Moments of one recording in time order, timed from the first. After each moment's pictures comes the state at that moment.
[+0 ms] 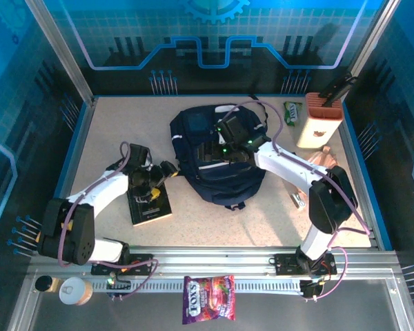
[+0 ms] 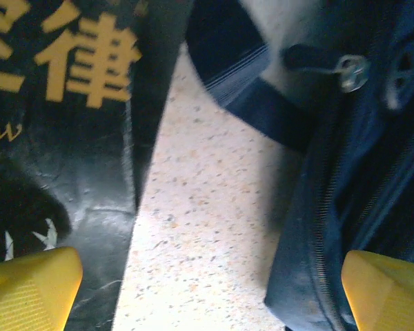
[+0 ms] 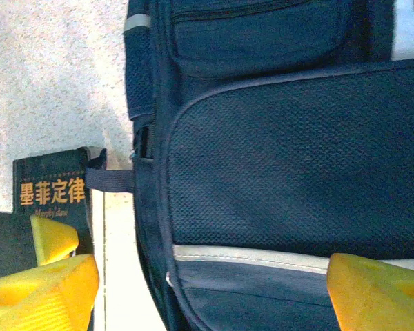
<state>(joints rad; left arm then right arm) -0.16 1.38 0.75 -0.45 0.39 -0.95 0.67 1.72 1.37 -0.53 -0.09 0.58</state>
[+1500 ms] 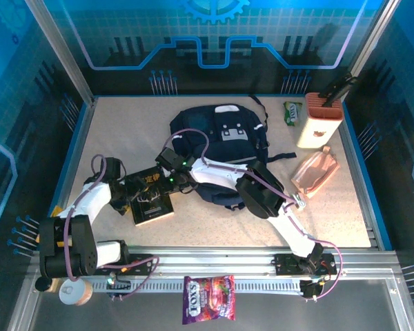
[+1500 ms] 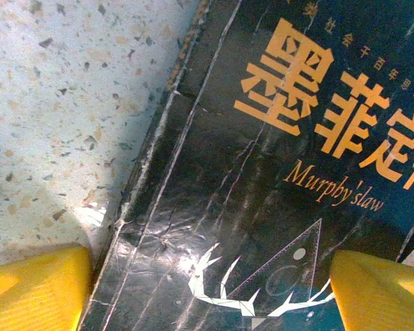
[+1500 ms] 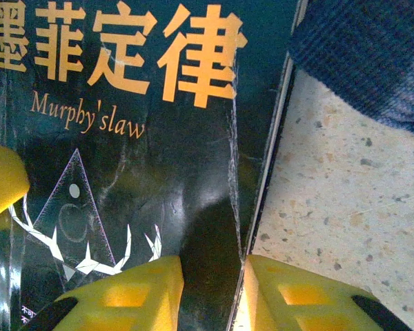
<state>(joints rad) 0.15 1.26 0.59 -0.61 0.24 -0.76 0.97 2.33 1.84 -0.60 -0.21 0.57</state>
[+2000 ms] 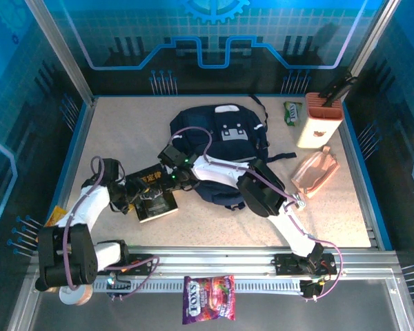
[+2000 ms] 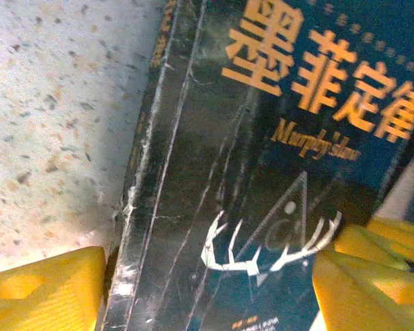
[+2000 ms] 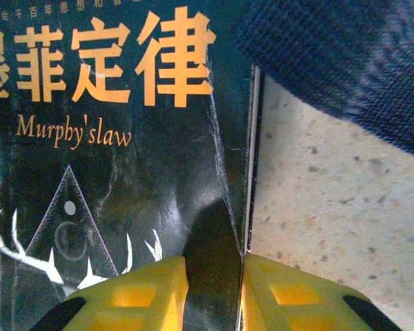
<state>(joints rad) 0.15 1.17 0.58 -0.65 0.33 -0.74 0.94 2.33 1.84 -0.61 -0.21 0.61</state>
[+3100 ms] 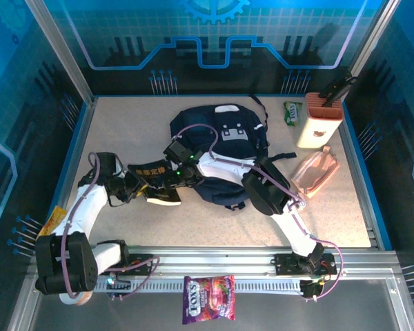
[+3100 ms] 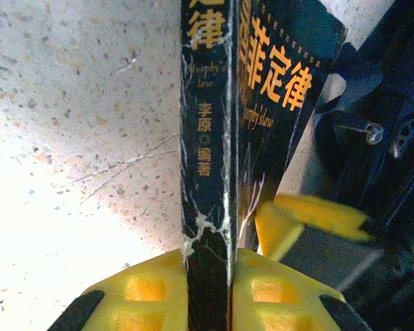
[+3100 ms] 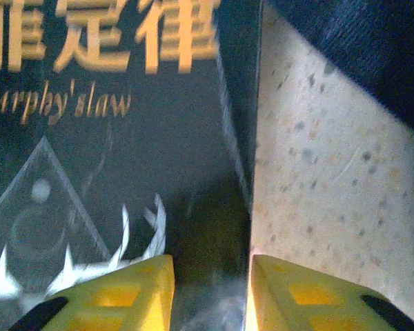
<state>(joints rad) 0.15 1.14 0.66 -0.64 0.43 -0.80 0.91 2.27 1.78 -0.61 -0.24 0.63</state>
